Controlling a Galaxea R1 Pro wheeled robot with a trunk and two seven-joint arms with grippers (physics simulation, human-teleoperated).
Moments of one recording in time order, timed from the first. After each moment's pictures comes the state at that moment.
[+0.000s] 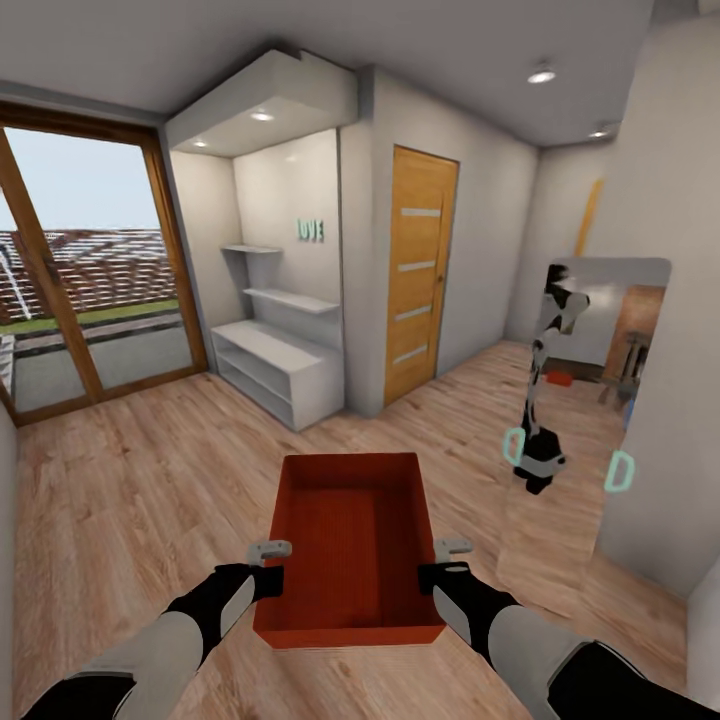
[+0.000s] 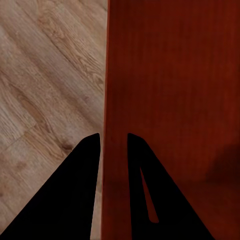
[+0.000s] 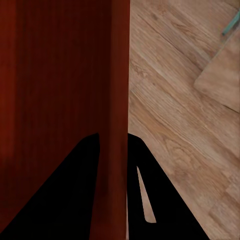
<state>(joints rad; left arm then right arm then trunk) -0.75 -0.05 0.00 -0.23 0.10 0.30 0.02 -0.80 0.12 0.56 -0.11 -0.50 0.13 -0.23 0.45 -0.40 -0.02</state>
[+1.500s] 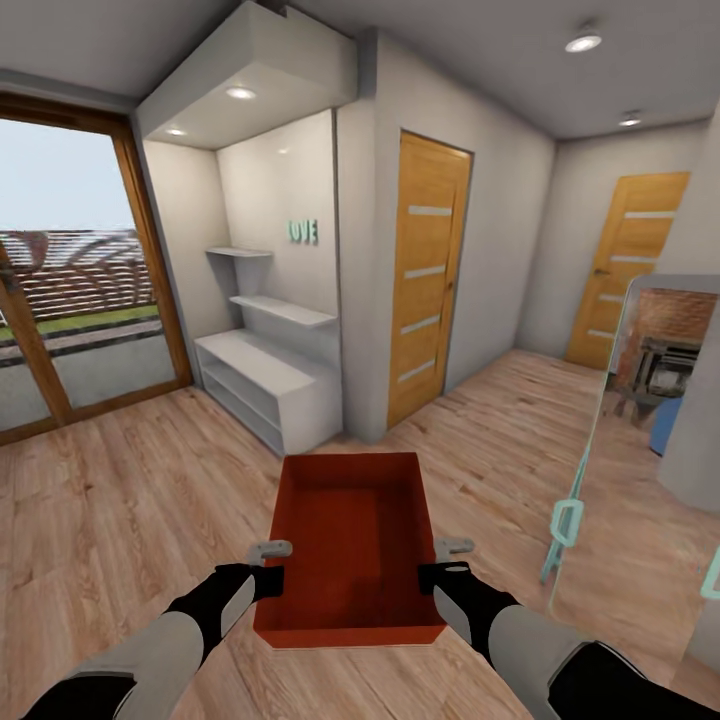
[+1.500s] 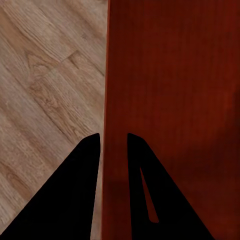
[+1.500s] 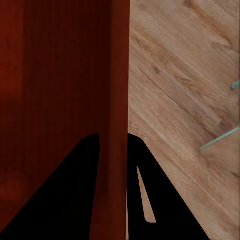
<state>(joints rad) -0.75 -0.05 0.00 -0.23 0.10 0.30 0.02 -0.80 0.12 0.56 -0.11 -0.50 0.13 -0.23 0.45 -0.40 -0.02</state>
